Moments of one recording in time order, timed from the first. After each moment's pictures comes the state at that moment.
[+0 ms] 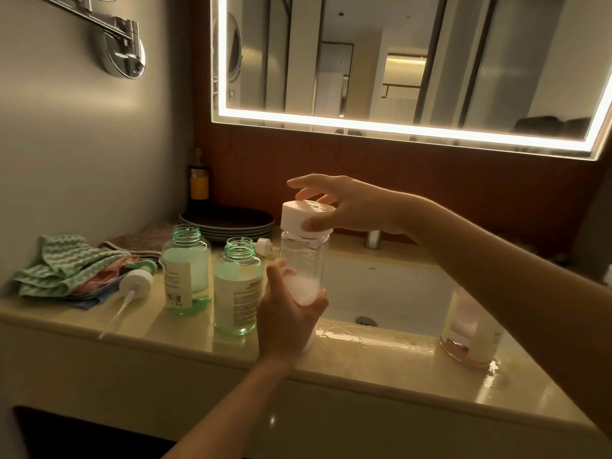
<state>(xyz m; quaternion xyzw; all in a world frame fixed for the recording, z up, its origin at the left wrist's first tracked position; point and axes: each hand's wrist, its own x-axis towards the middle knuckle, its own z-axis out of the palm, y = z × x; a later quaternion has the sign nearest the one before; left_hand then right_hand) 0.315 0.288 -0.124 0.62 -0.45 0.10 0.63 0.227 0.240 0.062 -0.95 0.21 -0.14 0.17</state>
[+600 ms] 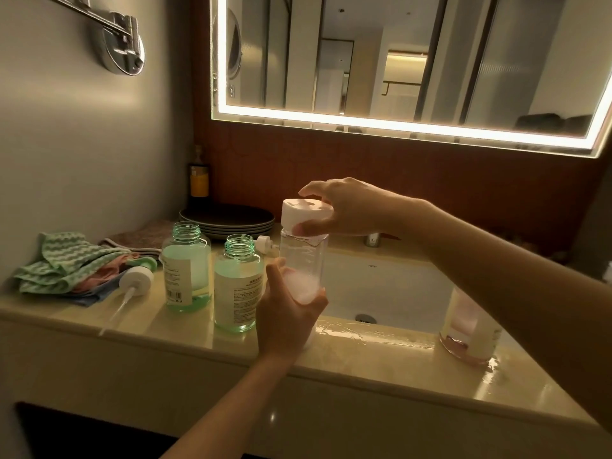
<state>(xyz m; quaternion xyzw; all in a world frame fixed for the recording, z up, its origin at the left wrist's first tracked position) 0.314 0.288 -0.126 0.63 -0.45 0.09 0.62 0.231 0.237 0.056 -0.96 0.24 -0.13 -0.03</state>
